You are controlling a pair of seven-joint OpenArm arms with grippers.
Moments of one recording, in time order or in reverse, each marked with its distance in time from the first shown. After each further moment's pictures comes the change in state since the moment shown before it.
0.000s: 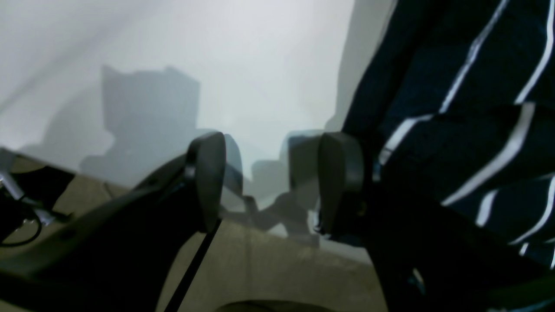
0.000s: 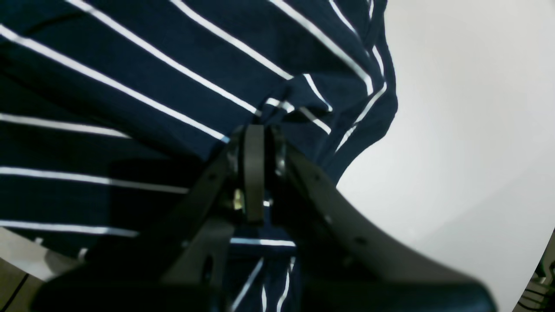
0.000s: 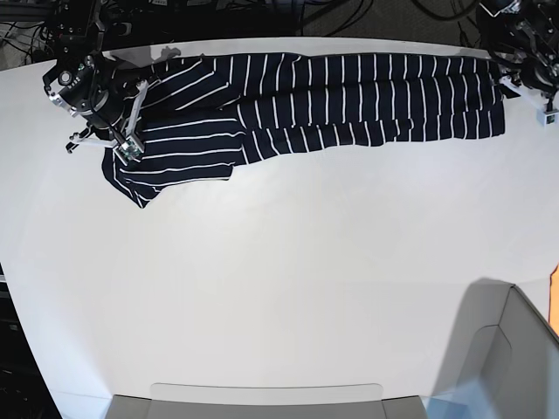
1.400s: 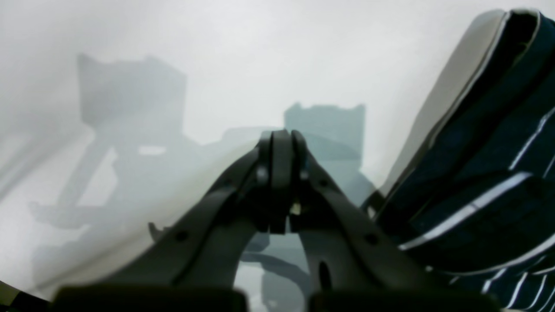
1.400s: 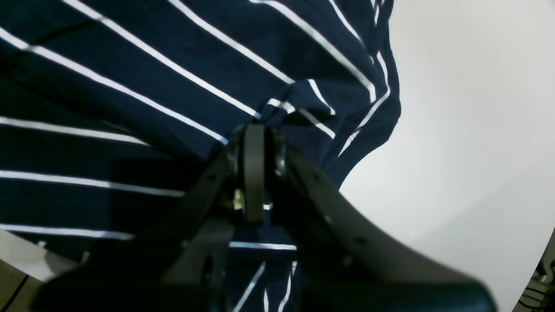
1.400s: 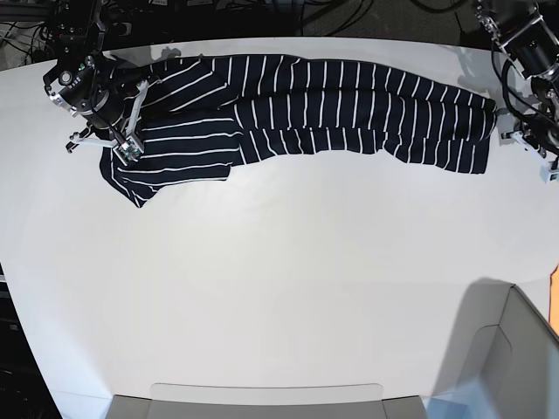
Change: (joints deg) left arm -16.5 -14.1 12.9 -22.7 -0.5 0.0 -1.3; right arm 0.1 -0.3 0.1 0.0 -0.2 0.0 -0.2
